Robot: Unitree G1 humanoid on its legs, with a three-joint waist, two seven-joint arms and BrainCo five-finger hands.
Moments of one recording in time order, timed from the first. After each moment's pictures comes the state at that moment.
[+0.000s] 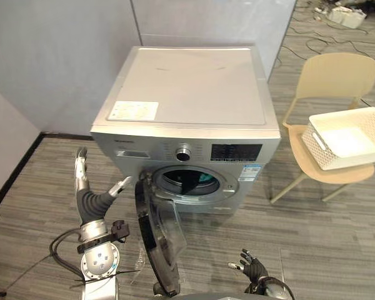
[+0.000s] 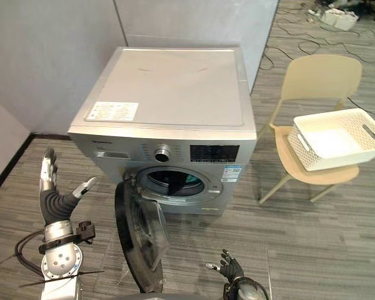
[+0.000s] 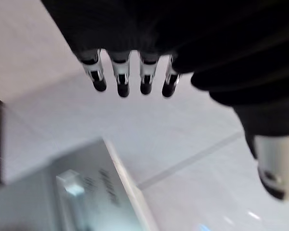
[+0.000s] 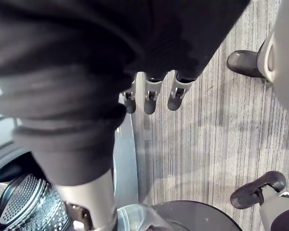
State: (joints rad) left arm 0.32 -0.06 0.29 -0.18 0.32 -0.20 0.28; right arm 0.12 -0.03 0.01 0.90 0.15 -0.12 0.13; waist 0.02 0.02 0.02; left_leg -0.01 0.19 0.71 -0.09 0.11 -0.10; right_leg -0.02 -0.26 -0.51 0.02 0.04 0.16
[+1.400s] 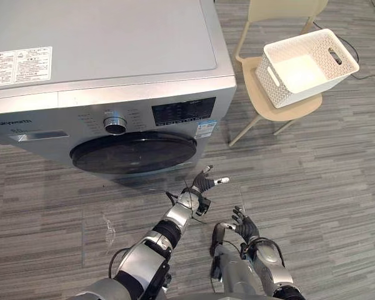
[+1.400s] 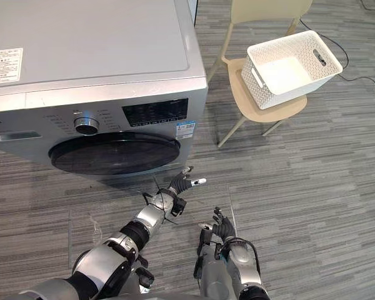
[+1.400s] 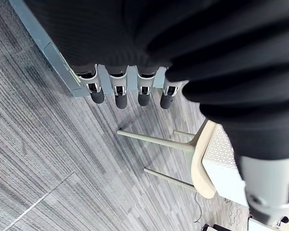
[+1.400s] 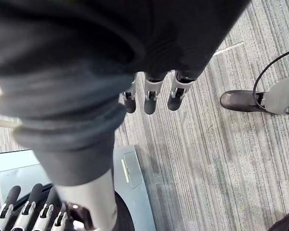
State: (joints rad) left arm -0.58 -0.11 -0.35 0.97 0.01 -0.03 0.09; right arm 0.01 -0.03 0.06 0.64 0.19 -0.08 0.06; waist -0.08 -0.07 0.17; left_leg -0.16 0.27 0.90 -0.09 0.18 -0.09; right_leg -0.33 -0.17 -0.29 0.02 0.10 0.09
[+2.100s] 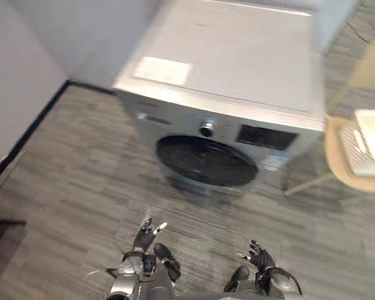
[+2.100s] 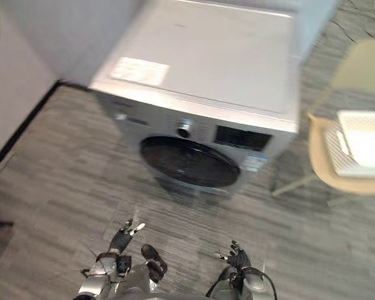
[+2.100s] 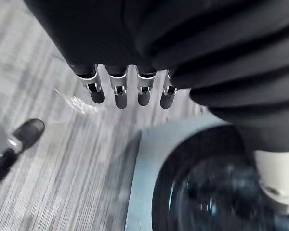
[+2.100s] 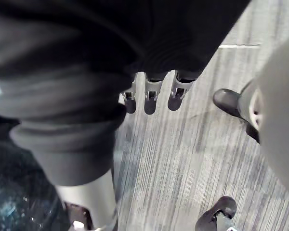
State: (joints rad) left arm 0.10 0.10 0.00 0.75 -0.06 -0.14 0.02; right arm 0.05 -0.10 -0.05 0.94 0.16 -0.11 0.06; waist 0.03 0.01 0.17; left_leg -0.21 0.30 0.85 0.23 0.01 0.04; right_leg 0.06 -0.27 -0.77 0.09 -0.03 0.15
